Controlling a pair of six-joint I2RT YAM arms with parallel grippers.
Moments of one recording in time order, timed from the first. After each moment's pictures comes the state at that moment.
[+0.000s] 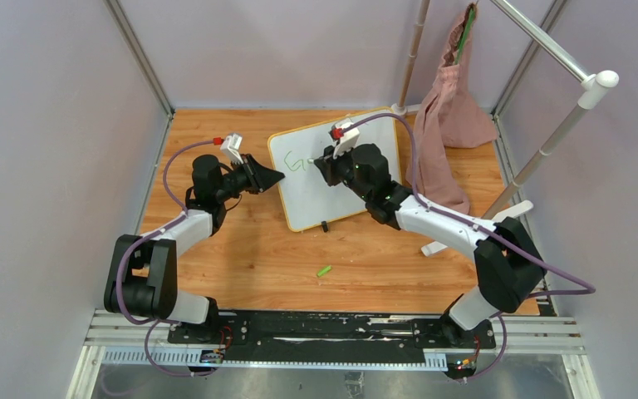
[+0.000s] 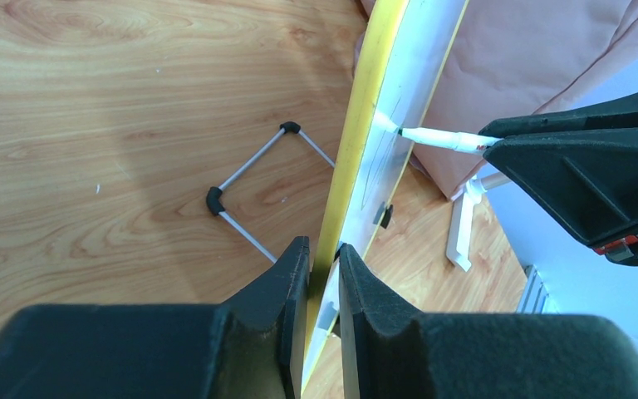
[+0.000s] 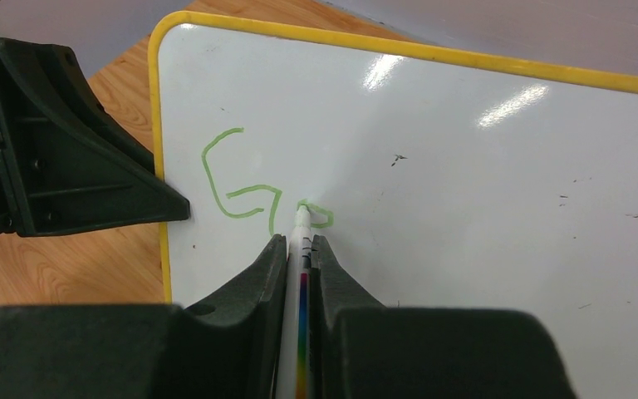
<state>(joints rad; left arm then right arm) -0.11 1.41 0.63 0.60 0.70 -0.61 0.75 1.54 1.06 0.34 0.06 0.09</state>
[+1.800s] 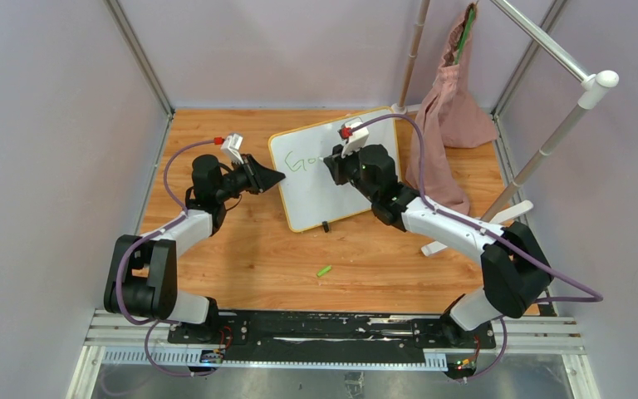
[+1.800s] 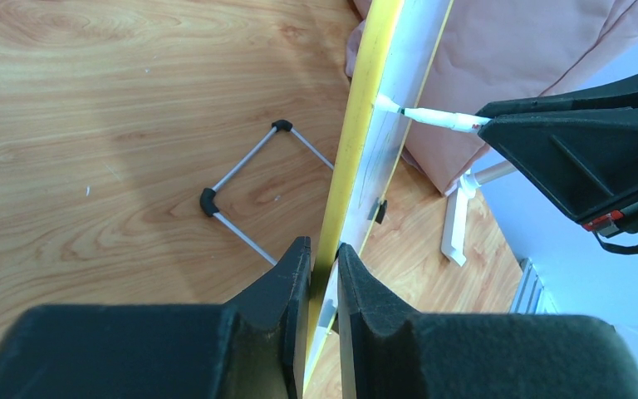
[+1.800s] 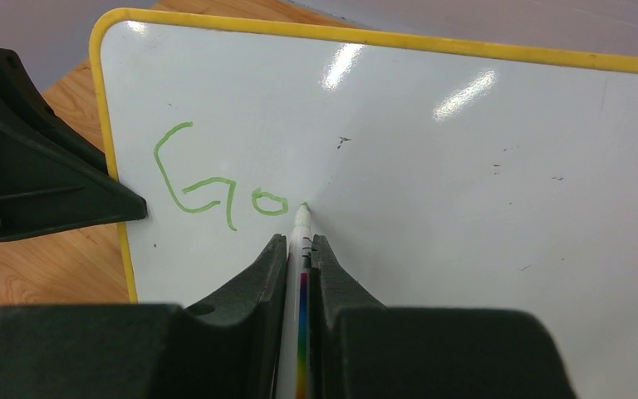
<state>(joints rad) -0.11 1.40 0.63 0.60 0.72 -0.61 0.72 1.50 1.02 0.33 0.11 0.10</state>
